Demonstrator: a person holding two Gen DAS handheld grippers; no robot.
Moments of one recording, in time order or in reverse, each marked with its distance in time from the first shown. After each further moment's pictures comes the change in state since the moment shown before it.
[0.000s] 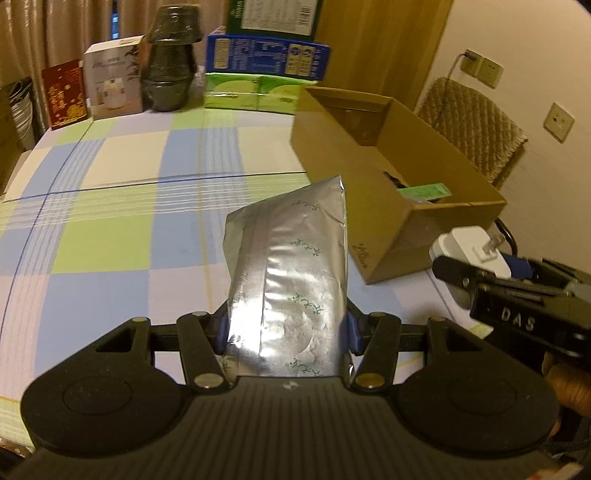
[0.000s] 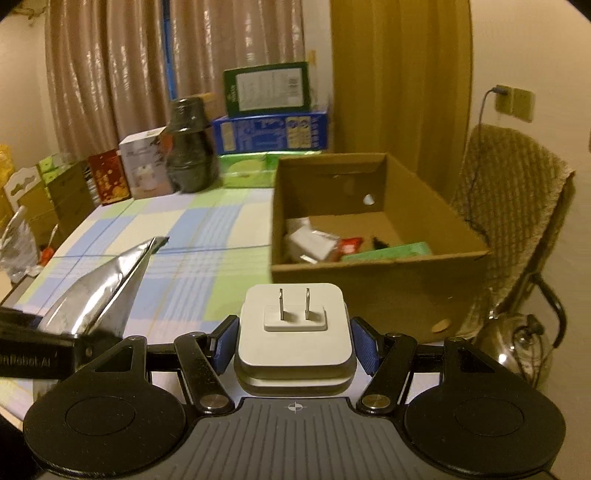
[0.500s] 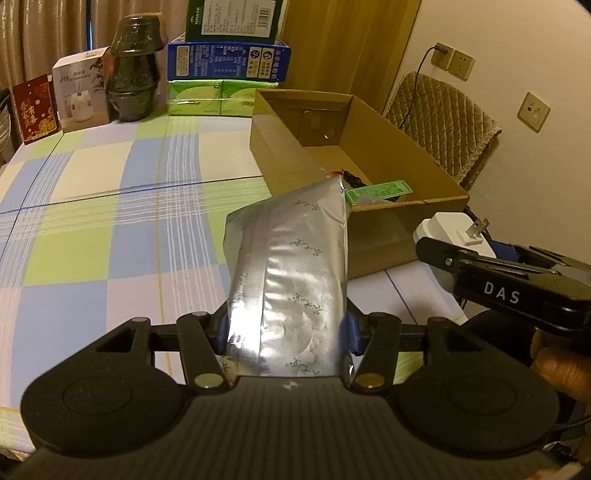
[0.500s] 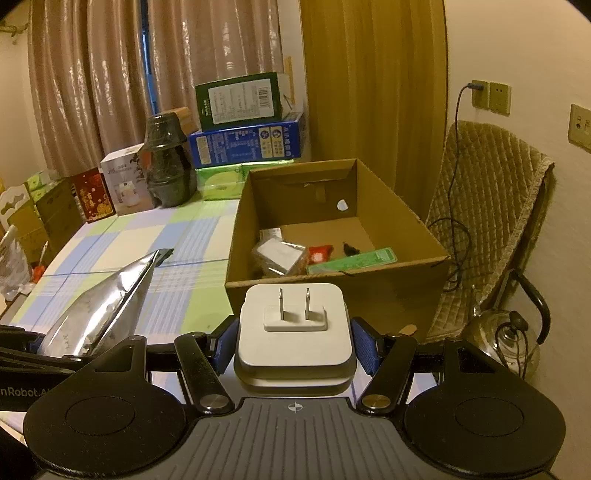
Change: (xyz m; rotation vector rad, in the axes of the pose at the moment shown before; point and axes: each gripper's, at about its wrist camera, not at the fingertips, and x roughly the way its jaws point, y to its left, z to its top) left arm 0.000 -0.042 0.006 0.038 -0.003 -0.049; right arm -0.013 -0.031 0.010 0.034 -0.012 -0.018
